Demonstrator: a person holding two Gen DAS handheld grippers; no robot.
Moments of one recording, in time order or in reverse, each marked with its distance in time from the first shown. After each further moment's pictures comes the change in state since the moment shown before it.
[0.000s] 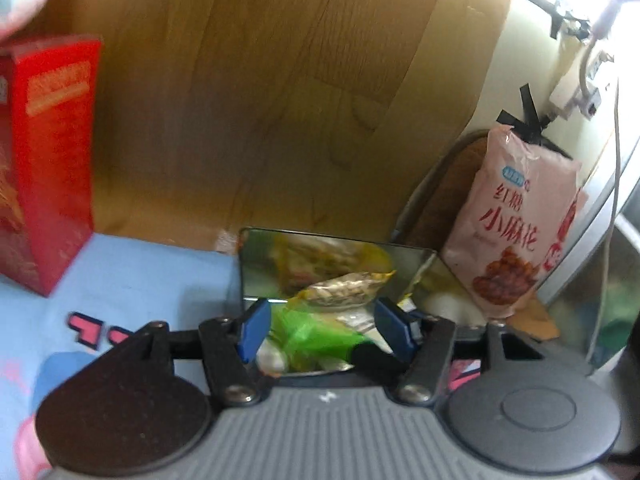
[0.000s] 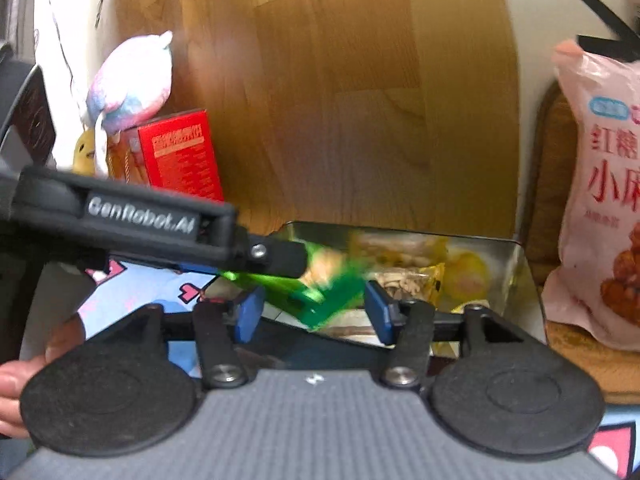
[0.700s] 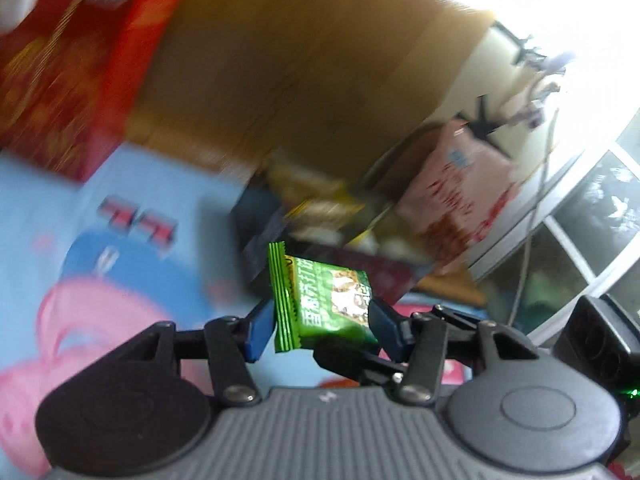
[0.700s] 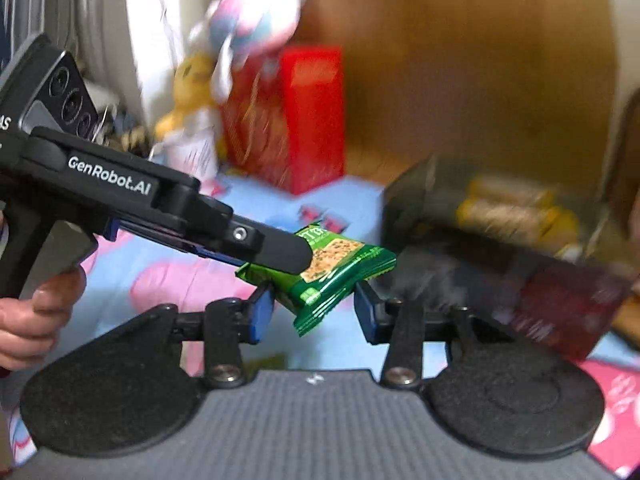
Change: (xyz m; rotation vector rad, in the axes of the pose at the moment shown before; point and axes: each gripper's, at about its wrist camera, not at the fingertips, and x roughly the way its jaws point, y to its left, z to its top) left arm -0.075 0.051 -0.043 -0.131 0.062 -0.242; right arm -0.036 0.074 -0.031 -0.143 0.109 0.153
